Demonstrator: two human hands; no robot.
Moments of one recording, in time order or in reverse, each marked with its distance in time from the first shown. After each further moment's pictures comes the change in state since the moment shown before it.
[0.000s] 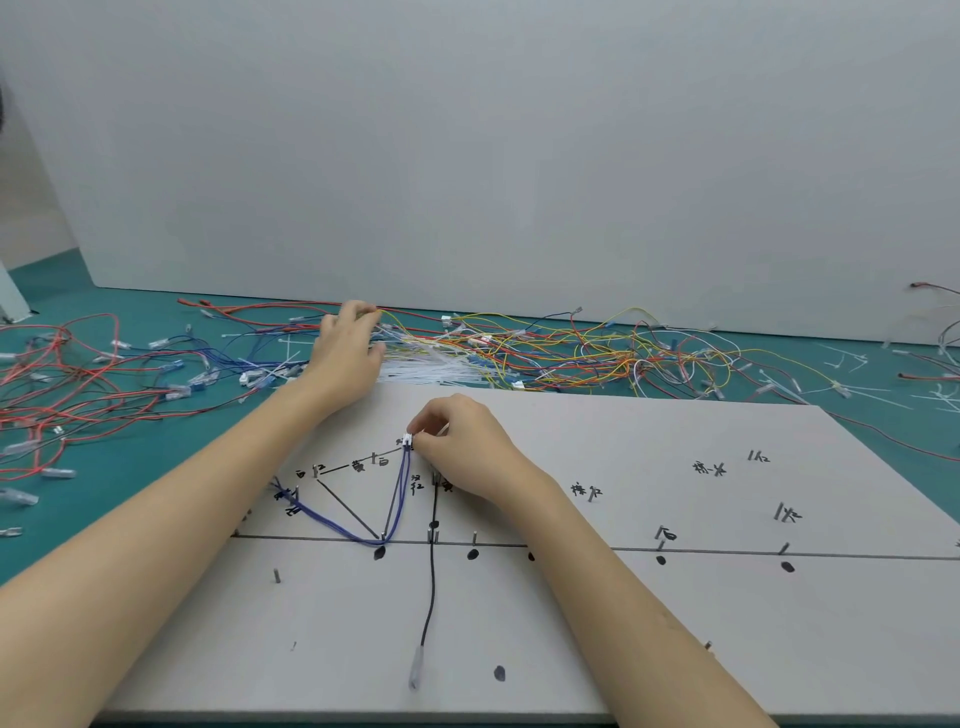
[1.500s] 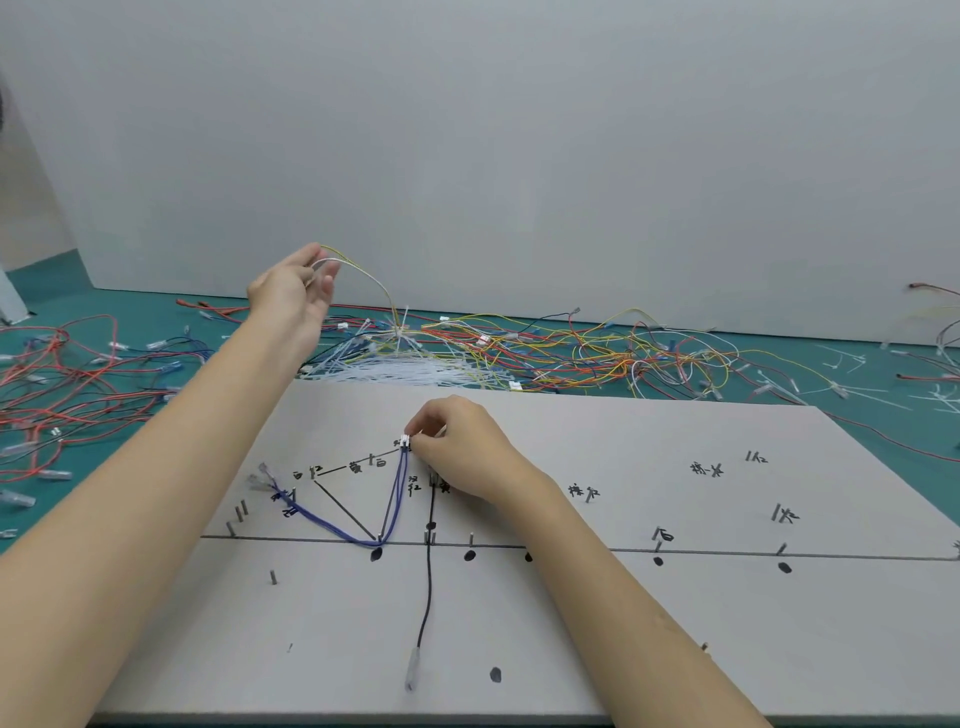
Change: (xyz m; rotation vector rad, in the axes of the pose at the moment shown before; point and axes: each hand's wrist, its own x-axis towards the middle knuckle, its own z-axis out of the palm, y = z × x) left_hand 0.019 0.026 -0.070 -1.618 0.394 -0.596; right_hand 0.001 0.002 -0.001 0.023 -0.030 0.012
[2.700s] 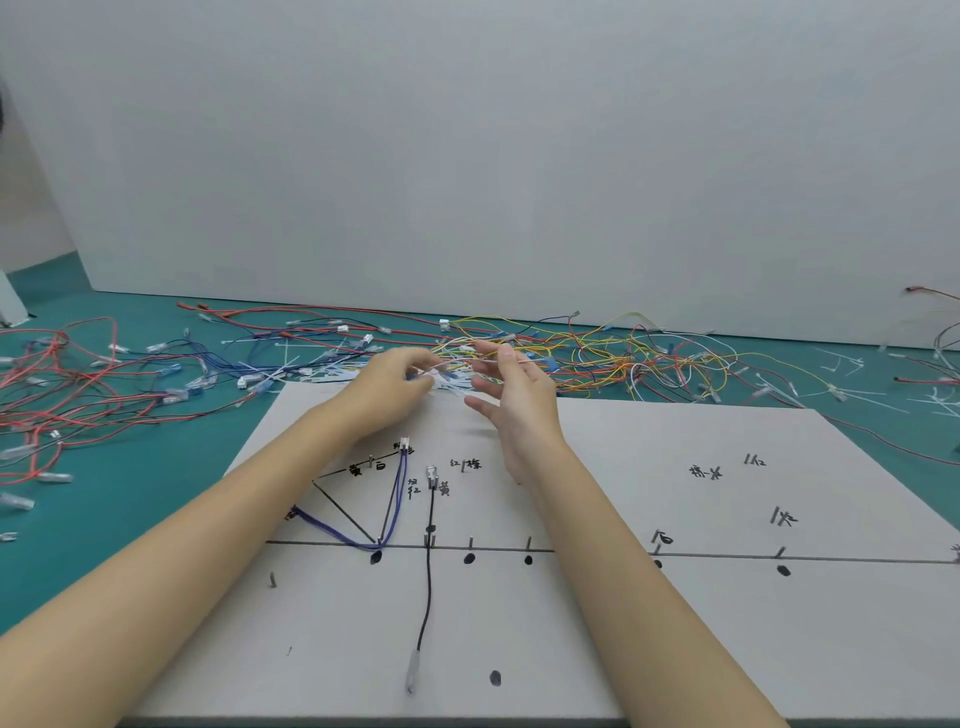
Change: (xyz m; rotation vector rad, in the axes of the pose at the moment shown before) left_hand -0.045 -0.077 -0.016 1.352 -0.712 0.309; right_hand 0.012 0.002 -0.030 1.021 0.448 0.246
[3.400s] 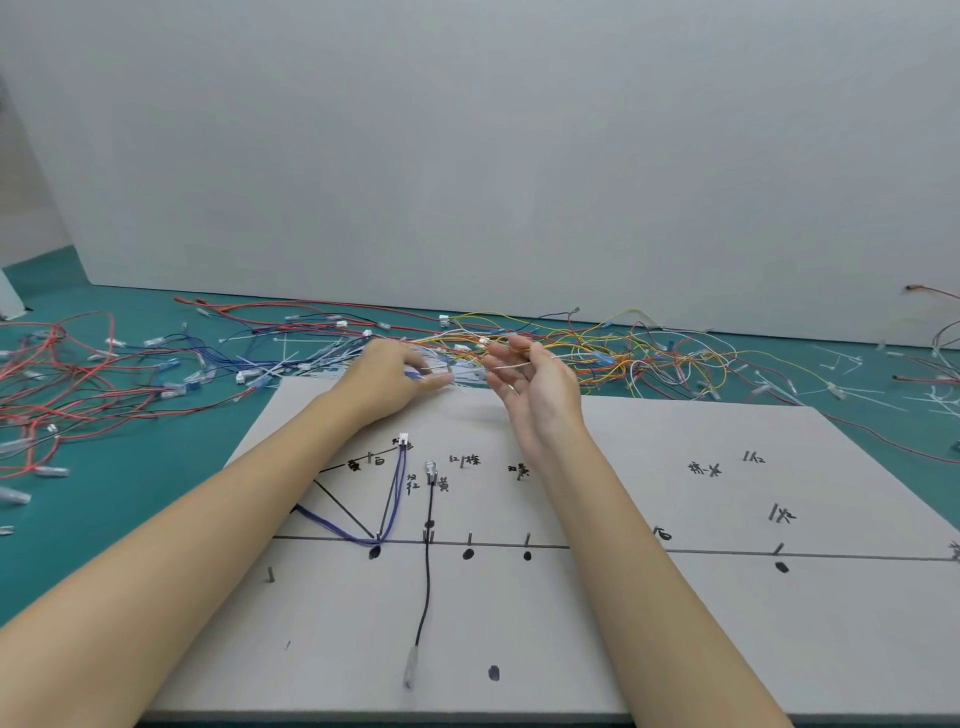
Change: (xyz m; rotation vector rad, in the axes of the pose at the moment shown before) left_hand 0.025 -0.029 0.006 0.214 0.070 0.053; right_hand 0.004 -0.017 -0.009 0.277 0.046 0.066
